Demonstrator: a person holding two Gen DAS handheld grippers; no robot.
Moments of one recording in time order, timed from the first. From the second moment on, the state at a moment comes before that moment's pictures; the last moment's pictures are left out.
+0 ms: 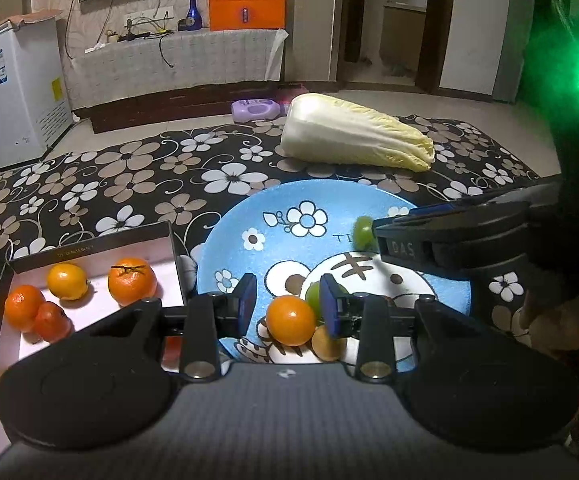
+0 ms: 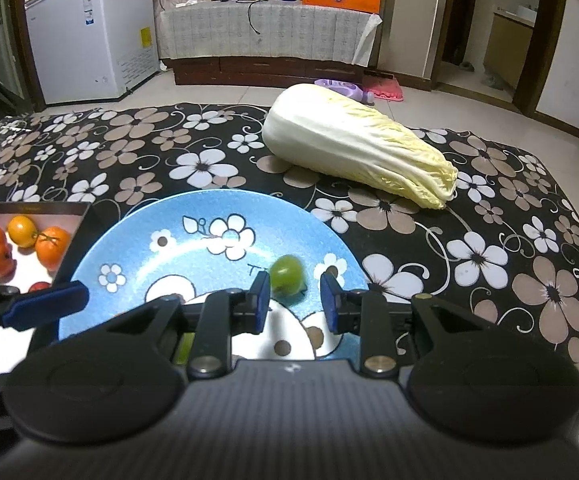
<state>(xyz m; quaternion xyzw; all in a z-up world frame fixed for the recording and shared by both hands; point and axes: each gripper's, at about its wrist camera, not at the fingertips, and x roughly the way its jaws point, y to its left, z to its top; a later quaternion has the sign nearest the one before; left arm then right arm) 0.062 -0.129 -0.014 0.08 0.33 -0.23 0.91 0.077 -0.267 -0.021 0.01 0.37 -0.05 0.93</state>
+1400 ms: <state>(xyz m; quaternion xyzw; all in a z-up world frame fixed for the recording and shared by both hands) 0.047 -0.024 0.006 0.03 0.33 -0.17 0.93 0.069 -0.211 -0.001 -0.02 0.30 0.07 0.95</state>
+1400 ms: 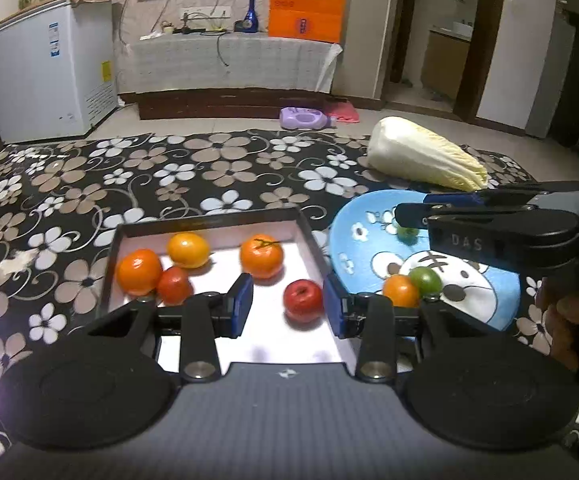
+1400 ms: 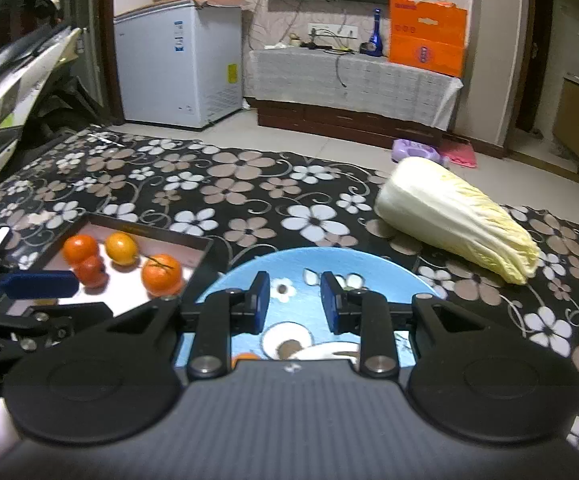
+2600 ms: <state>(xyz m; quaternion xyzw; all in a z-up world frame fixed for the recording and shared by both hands) 0.027 0.020 -0.007 0.03 0.36 -0.10 0.93 0.061 -0.147 -0.006 -0.08 0.29 0.19 0.94</state>
